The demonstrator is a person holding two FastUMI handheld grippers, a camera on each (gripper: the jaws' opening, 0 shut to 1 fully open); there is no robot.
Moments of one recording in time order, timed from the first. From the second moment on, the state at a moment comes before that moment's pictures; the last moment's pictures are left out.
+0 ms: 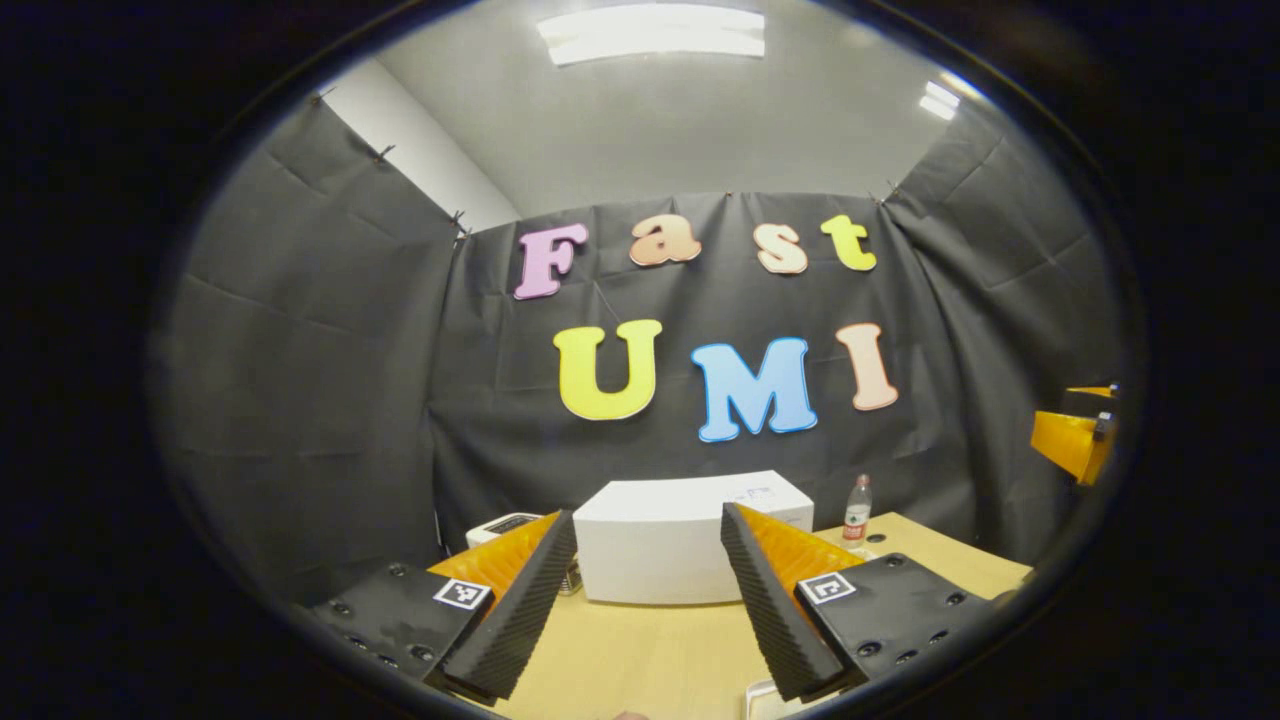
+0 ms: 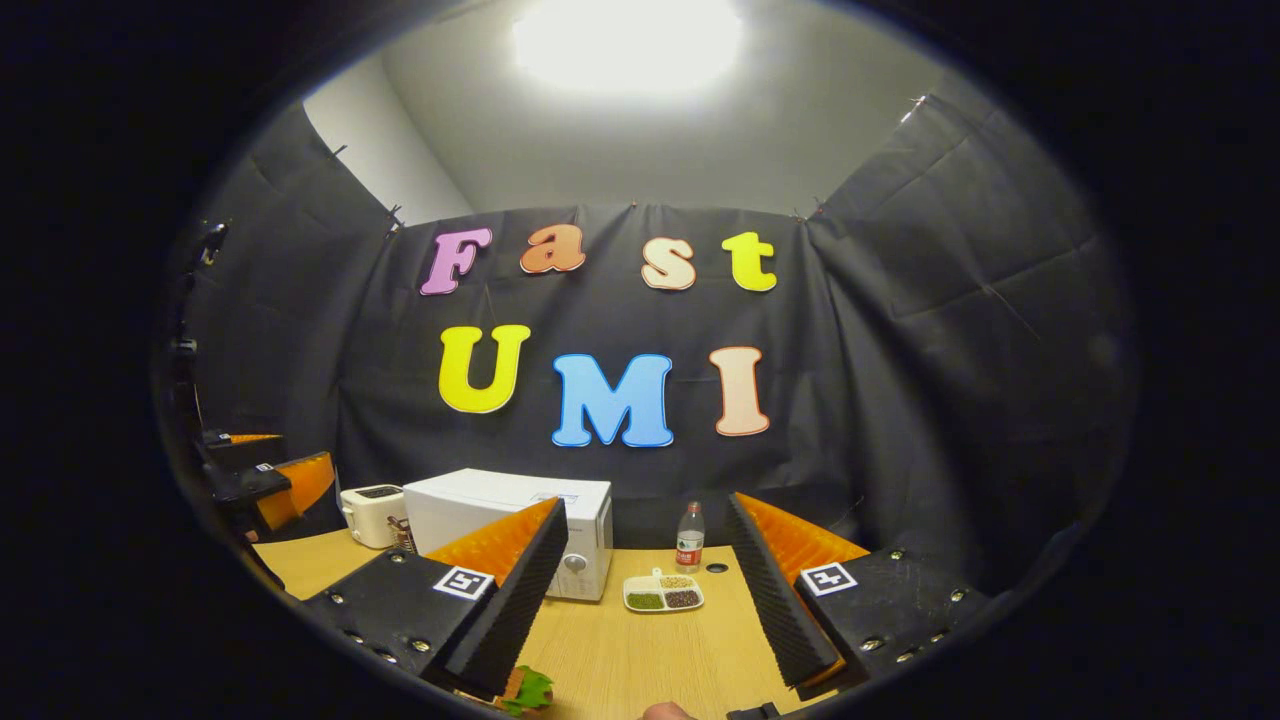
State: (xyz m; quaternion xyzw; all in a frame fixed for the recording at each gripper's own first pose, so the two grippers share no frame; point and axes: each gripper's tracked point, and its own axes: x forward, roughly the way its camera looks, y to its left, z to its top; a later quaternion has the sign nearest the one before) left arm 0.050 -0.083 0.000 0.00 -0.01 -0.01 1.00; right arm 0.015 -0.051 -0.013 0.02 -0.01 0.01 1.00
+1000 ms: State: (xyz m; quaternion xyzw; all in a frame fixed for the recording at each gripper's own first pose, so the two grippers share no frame) left arm 0.252 -0.167 -0.102 -0.01 0.03 -0.14 0.99; right arm 0.059 -0.034 -0.016 -0.02 0.00 -0.11 0.99
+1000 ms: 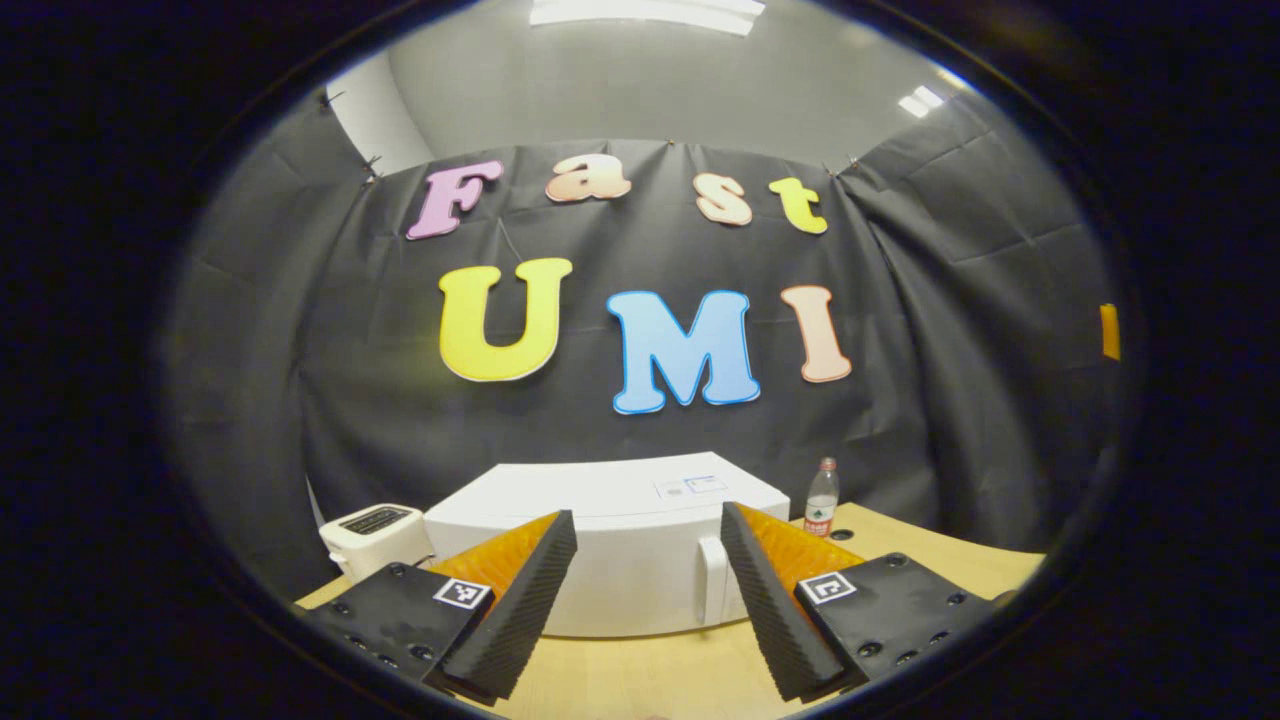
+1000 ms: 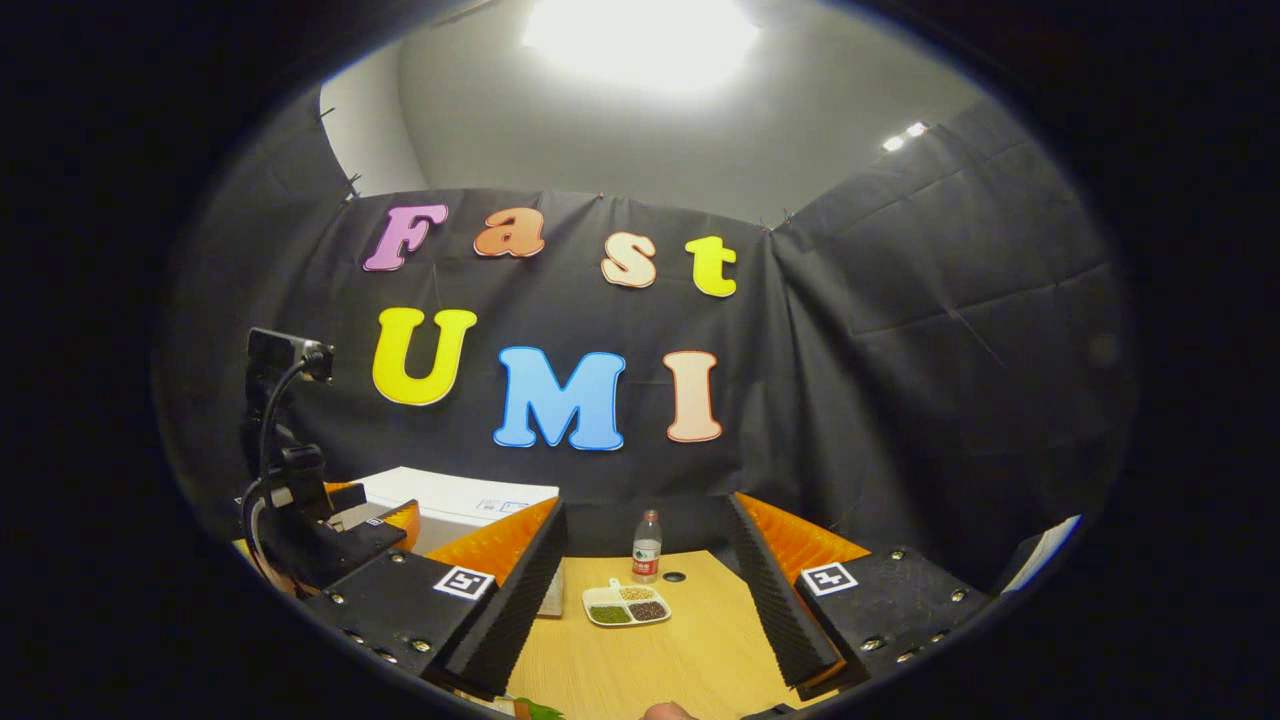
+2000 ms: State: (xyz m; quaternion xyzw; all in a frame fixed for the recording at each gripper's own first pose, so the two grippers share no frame) left arm 0.350 -0.266 -0.249 0.02 0.14 -0.21 0.97; right arm 0.038 -0.073 -0.031 -0.06 0.05 -0.24 0.97
